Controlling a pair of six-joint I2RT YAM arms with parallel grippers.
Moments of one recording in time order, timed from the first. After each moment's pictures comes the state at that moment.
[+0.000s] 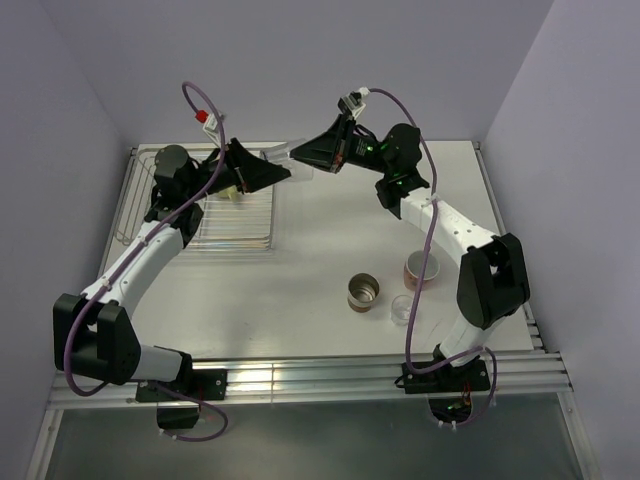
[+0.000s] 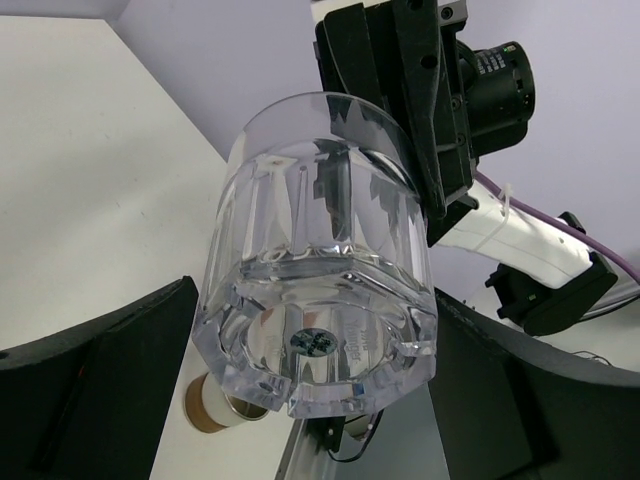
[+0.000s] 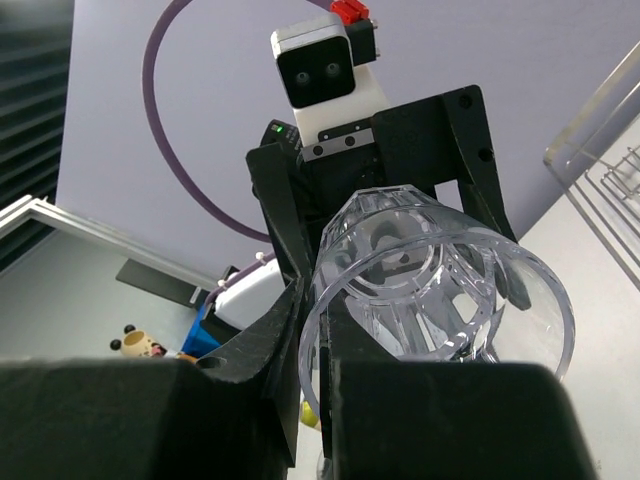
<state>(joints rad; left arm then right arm) -0.26 1.38 1.08 0.44 0.89 -0.94 0.43 1.68 1.36 0.71 -0.90 1.46</state>
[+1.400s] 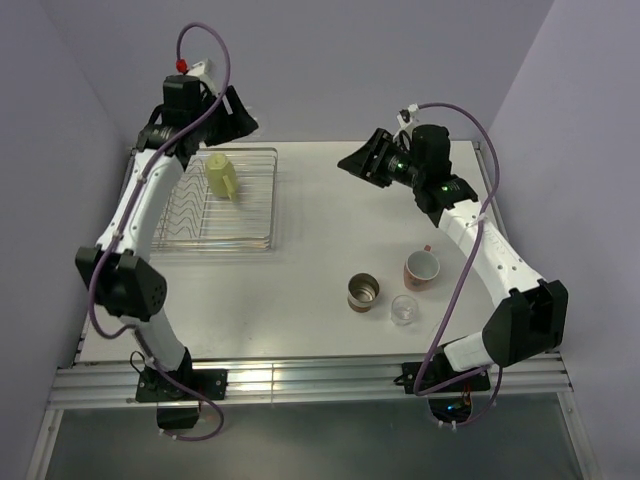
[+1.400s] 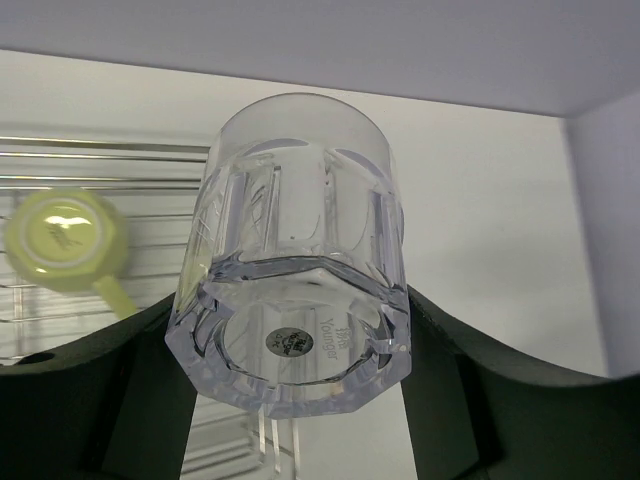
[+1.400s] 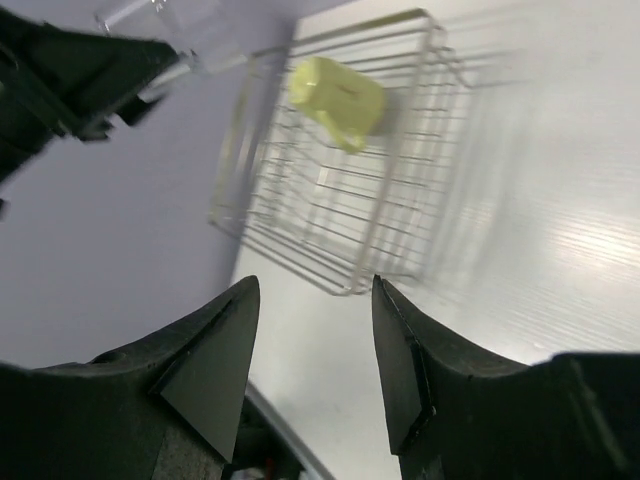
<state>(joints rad) -0.21 1.73 1.87 -0.55 0.21 -0.46 0.29 1.41 1.30 -0.15 -0.46 0.79</state>
